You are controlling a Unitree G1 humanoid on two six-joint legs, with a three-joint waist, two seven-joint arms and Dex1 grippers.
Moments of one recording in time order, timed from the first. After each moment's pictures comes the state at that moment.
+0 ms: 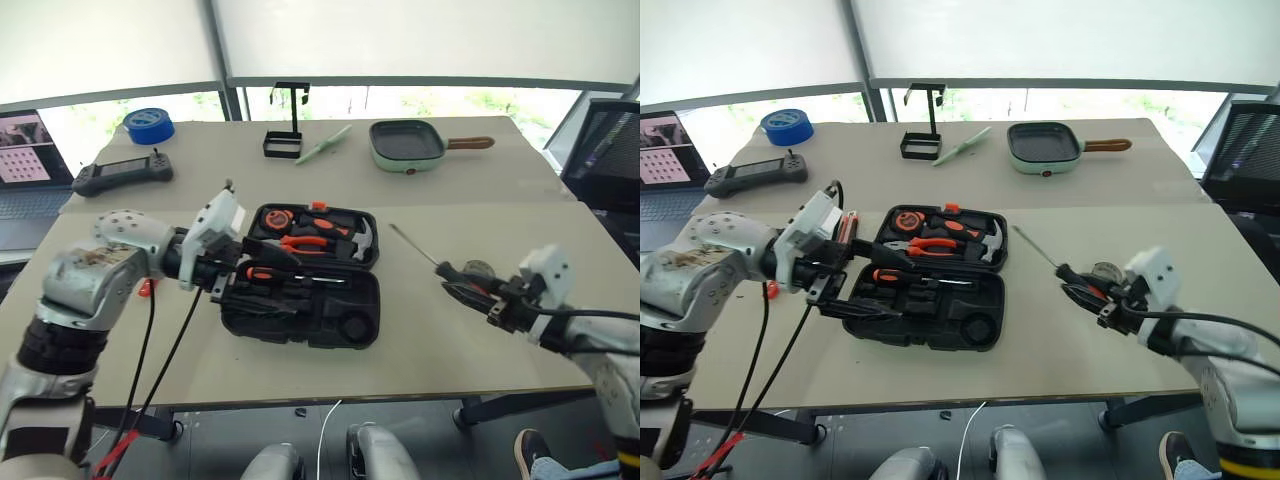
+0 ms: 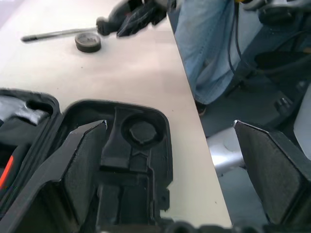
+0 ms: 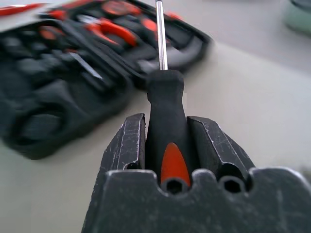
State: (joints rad) left arm -0.63 0.92 -0.08 -0.19 -0.63 0.67 -1.45; right arm -0.16 -0.81 -0.19 -0.35 0.53 0.51 0.92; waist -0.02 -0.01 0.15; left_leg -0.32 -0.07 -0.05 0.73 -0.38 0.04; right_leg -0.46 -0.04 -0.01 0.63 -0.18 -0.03
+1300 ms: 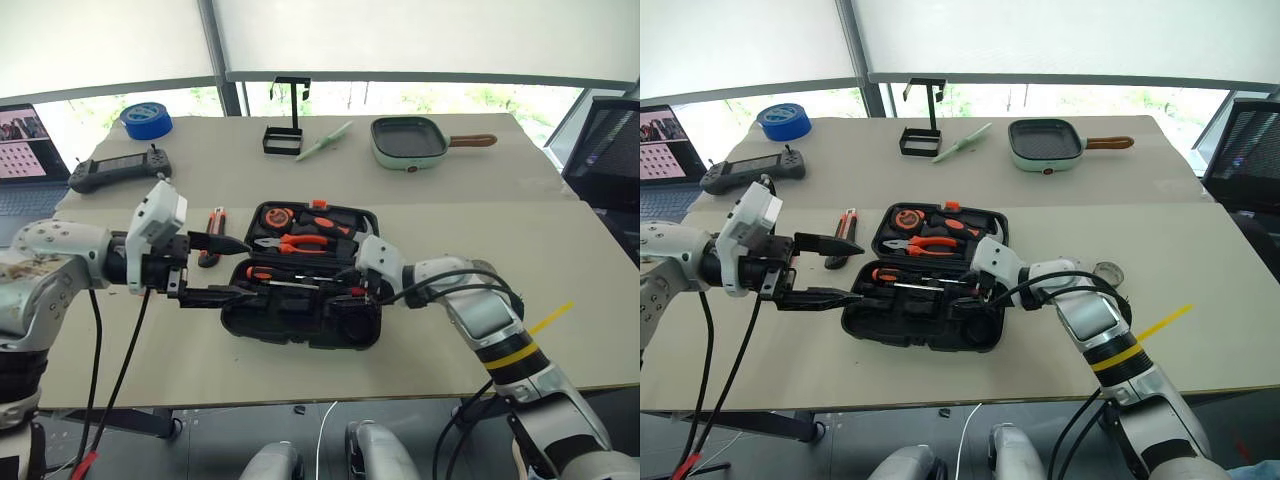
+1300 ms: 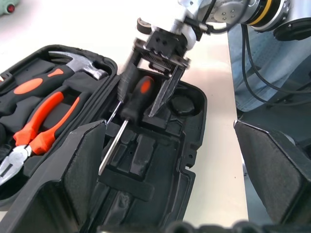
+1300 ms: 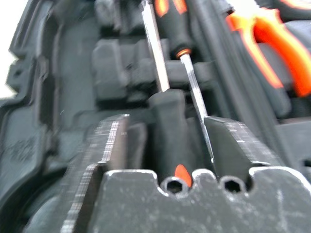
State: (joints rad) left arm -0.48 1.01 0.10 -0.23 -0.70 0.72 -1.30; right arm -0.65 -0.47 0.31 0.01 0.16 0.49 0.98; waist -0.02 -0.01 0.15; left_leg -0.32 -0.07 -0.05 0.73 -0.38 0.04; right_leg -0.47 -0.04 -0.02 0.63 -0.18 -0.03
